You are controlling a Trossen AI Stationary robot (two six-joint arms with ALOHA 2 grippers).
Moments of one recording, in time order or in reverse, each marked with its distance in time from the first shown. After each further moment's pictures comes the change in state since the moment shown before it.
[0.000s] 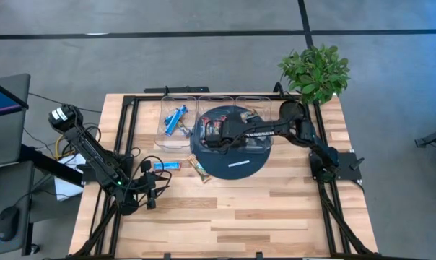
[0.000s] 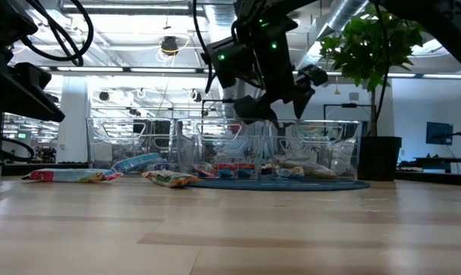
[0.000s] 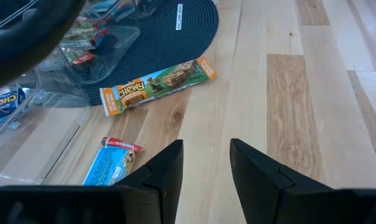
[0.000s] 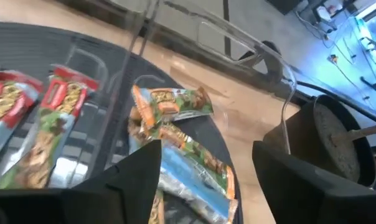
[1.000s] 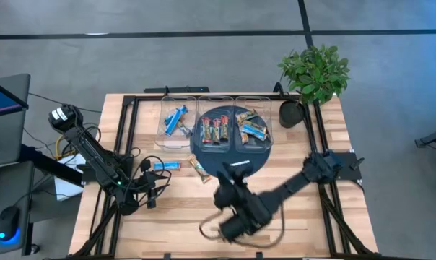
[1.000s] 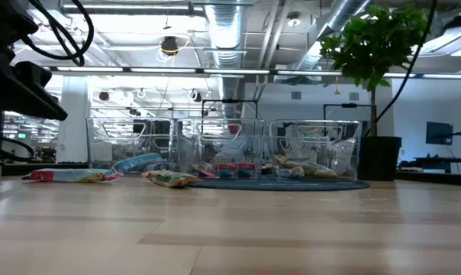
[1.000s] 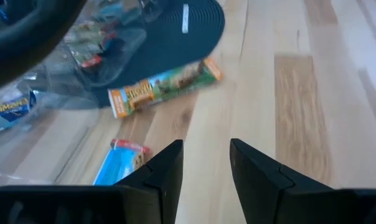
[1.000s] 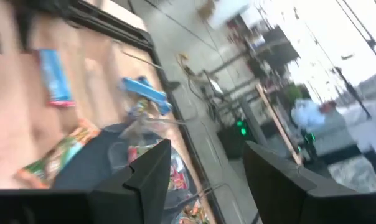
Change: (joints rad) left arm 0.001 0.000 0.001 -0.023 -0.020 0.000; right arm 0.642 0.000 0.420 0.003 0.445 -0.801
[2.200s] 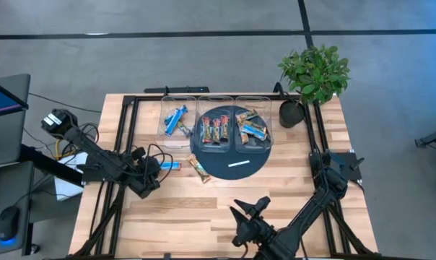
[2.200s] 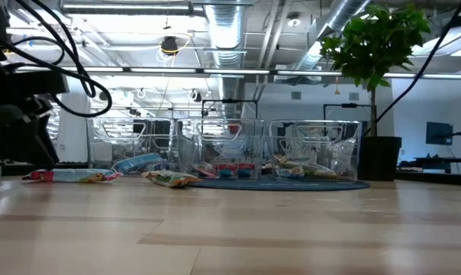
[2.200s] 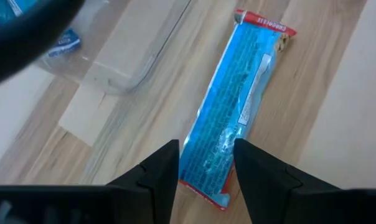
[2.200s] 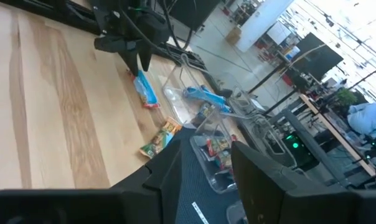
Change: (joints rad) left arm 0.308 0.000 0.000 -0.417 0.285 -0.179; right arm 0.252 0.000 -0.273 0.118 -0.006 0.409
